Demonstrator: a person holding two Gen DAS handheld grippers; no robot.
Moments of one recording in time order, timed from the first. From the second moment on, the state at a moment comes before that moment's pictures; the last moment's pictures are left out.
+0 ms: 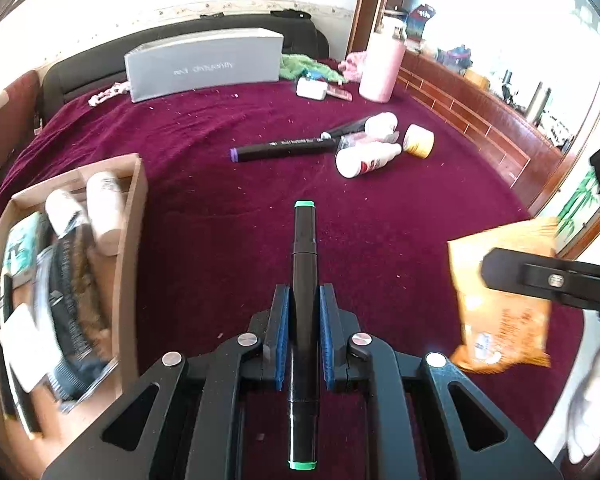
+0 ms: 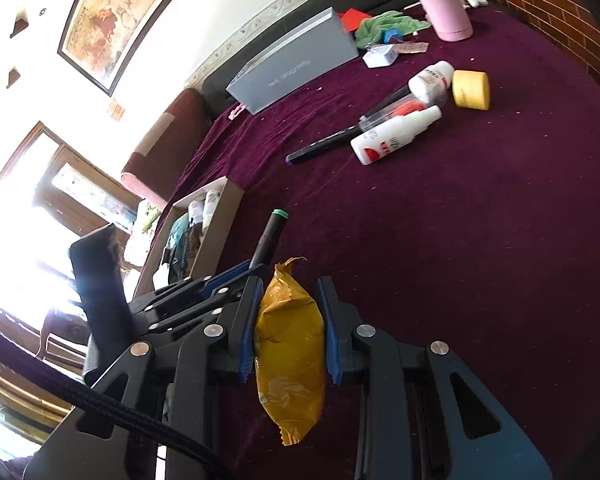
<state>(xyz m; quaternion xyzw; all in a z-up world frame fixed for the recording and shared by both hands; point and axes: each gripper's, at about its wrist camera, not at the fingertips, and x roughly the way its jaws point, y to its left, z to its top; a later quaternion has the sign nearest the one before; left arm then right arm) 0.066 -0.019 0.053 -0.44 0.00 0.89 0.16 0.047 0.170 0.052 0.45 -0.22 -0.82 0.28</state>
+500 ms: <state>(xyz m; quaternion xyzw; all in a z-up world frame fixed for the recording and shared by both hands) 0.126 -0.149 0.088 -0.39 -0.08 0.91 0.09 0.056 0.092 0.077 0.46 -0.17 -0.80 0.35</state>
